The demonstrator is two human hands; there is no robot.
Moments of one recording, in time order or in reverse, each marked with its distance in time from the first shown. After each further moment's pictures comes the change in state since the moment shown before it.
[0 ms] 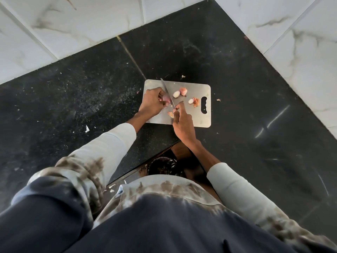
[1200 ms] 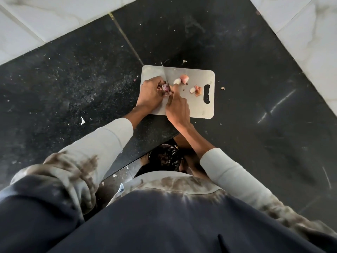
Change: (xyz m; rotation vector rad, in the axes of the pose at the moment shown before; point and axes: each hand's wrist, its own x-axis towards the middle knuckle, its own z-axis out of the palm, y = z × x) left_hand -0.004 -0.004 0.007 -0.020 0.094 0.066; right_hand 0.025 -0.034 0.006 -0.096 0.012 0.087
